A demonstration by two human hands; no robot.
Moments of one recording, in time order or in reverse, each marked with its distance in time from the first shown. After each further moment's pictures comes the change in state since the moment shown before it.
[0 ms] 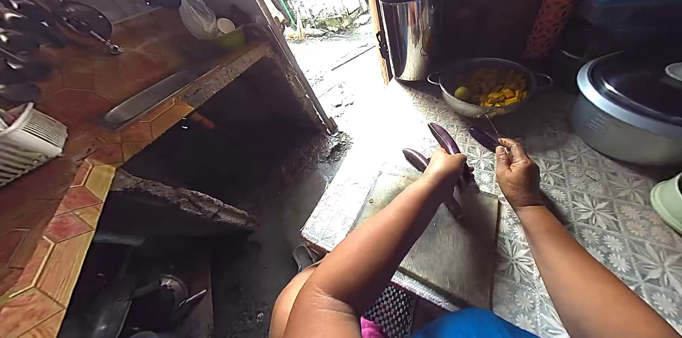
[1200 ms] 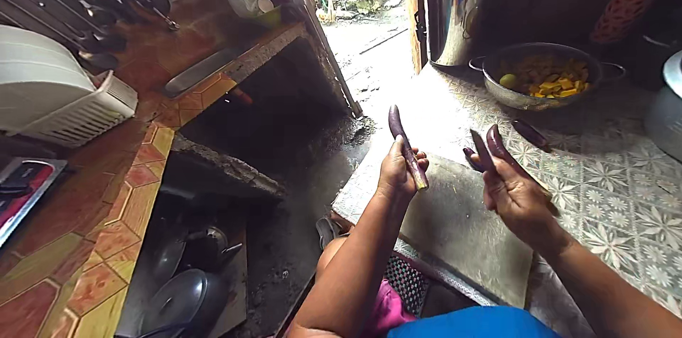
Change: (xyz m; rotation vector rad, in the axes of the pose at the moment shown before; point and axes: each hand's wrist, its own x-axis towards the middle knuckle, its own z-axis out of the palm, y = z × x) left_hand -0.049 -0.019 -0.118 -0.863 0.304 0.199; right_hand -0.053 -0.098 -0.010 0.499 -0.536 -0.198
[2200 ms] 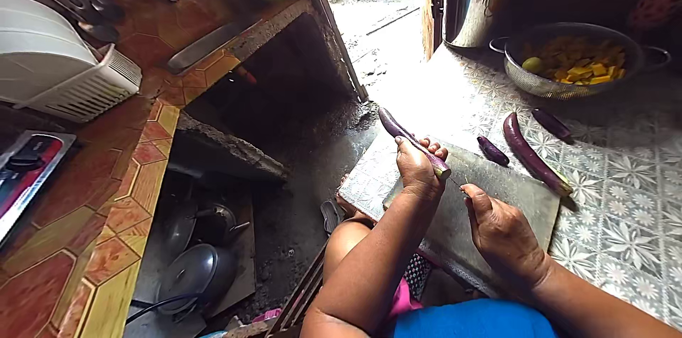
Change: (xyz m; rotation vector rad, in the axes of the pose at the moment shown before) left_hand -0.018 -0.026 0.014 -0.177 0.134 0.199; right_hand -0.037 -0.016 0.057 -0.639 0.135 -0.332
